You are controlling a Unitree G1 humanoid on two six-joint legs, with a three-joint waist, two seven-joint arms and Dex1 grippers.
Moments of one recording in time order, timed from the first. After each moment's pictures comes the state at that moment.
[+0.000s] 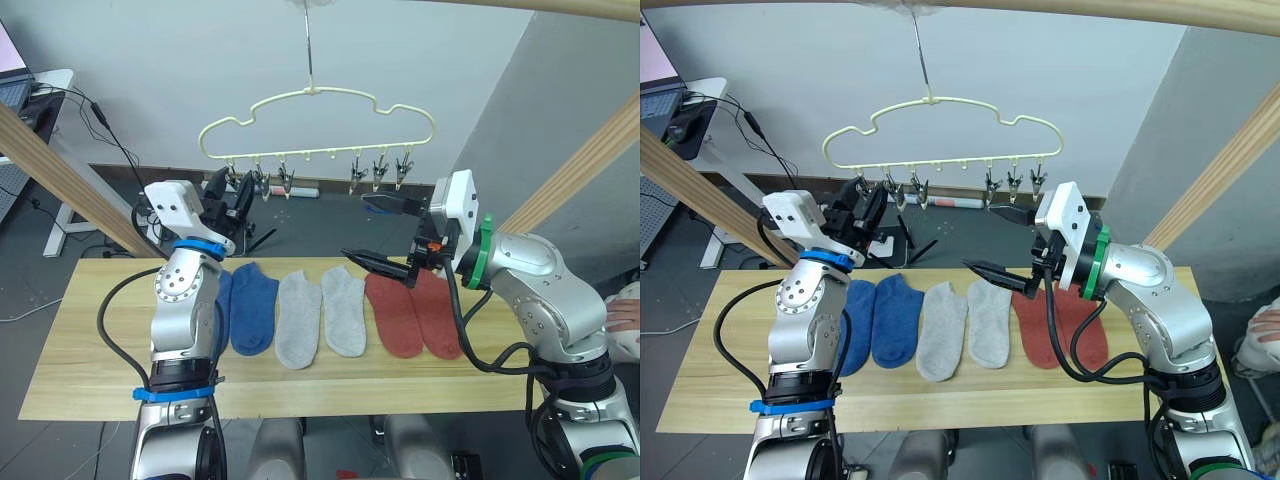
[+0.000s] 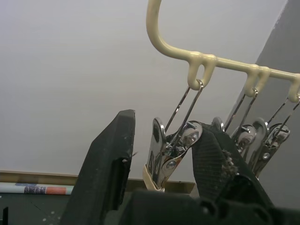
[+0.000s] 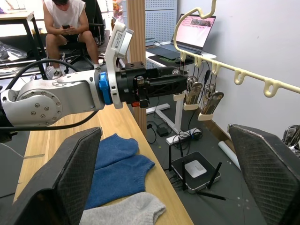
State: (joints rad) left arm -0.45 0.26 0.21 0.05 -0.28 0.04 -0.32; right arm -0.53 -0.47 0.08 -0.43 0.49 0.56 0.81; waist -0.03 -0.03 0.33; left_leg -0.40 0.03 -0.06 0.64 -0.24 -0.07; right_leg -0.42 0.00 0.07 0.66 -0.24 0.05
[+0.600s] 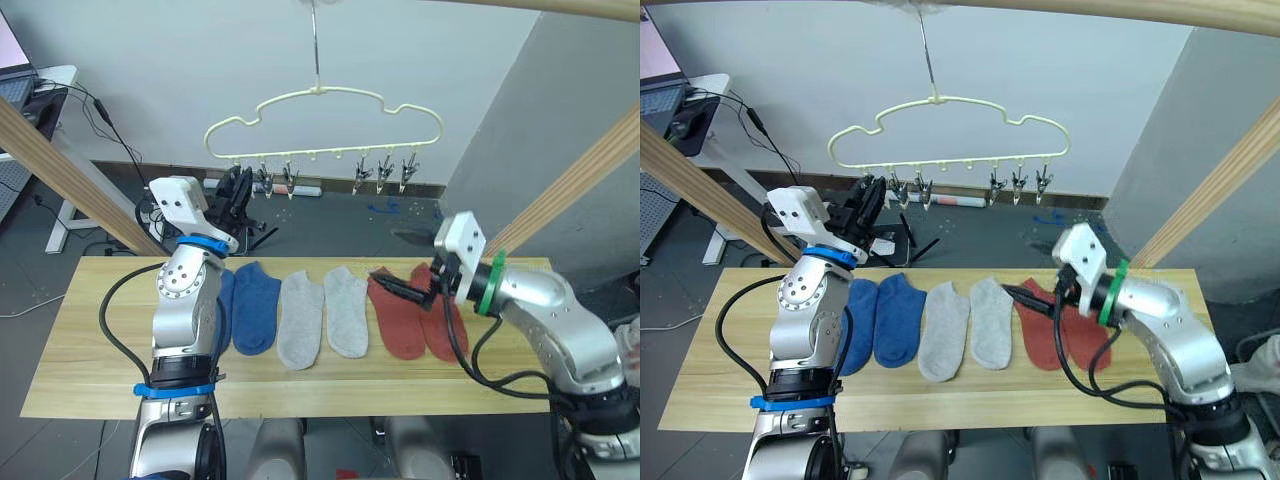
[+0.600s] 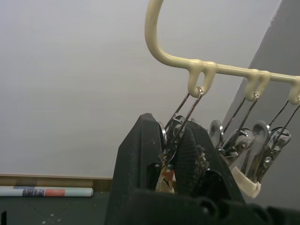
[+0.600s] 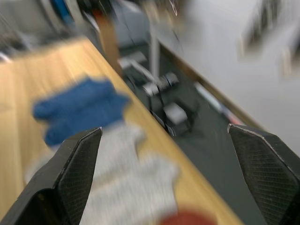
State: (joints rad) left arm -0.46 0.27 0.20 0.05 -0.27 0.04 -0.34; right arm -0.23 -0.56 0.08 -0.42 0.31 0.52 0.66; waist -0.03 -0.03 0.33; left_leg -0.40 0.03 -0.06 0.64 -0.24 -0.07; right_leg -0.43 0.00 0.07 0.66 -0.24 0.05
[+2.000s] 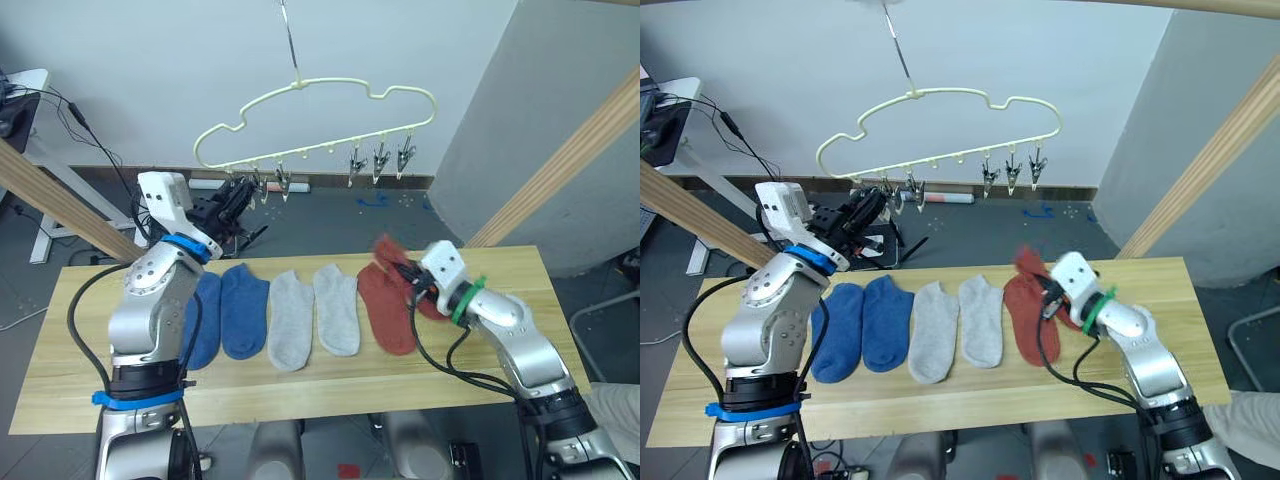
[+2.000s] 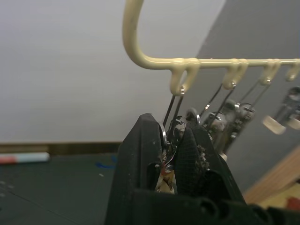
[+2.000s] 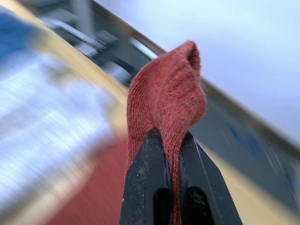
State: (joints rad) left arm -0.43 0.44 0.24 -0.12 -0.53 0.42 -0.50; right arm -0.36 -0.43 0.24 -0.16 0.08 0.27 0.66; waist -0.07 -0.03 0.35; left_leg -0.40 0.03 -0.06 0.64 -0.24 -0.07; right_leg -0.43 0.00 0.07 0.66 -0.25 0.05
